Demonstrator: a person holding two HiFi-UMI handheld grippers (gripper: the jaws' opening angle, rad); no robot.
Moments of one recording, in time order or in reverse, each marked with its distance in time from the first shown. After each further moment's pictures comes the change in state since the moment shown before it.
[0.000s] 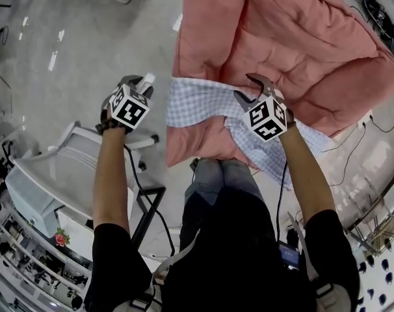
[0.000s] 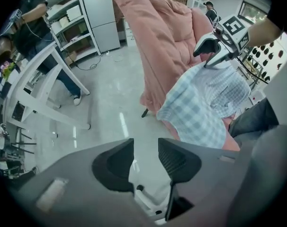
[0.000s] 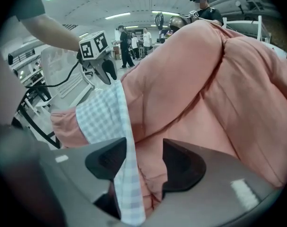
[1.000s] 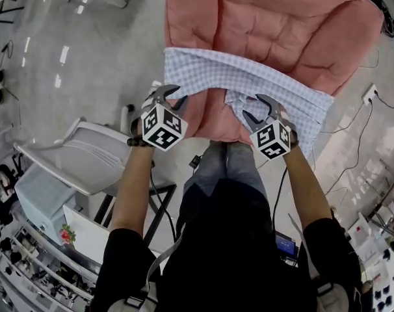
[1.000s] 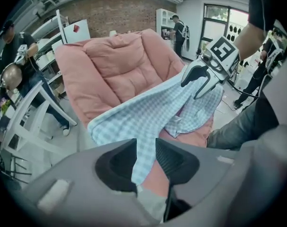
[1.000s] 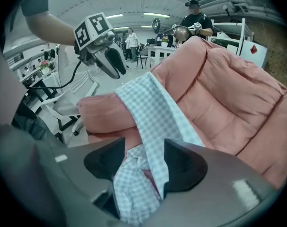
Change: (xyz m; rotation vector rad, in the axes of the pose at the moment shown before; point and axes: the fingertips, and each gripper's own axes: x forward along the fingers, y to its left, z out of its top) left arm -0.056 -0.193 0.053 0.219 -0.257 -0.030; right arm -0.090 0.125 -0.114 0.104 0.000 -0.092
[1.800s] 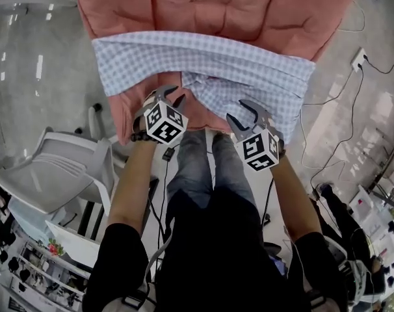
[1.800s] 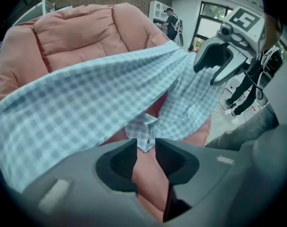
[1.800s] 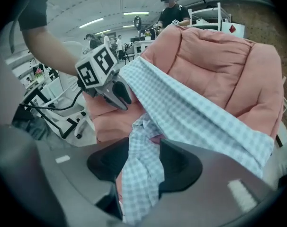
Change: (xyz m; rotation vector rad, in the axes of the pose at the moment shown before) left arm 0.168 -0.147 0.008 0.015 0.050 -0.146; right arm -0.021 0.024 -0.132 0.207 0.016 -0.019
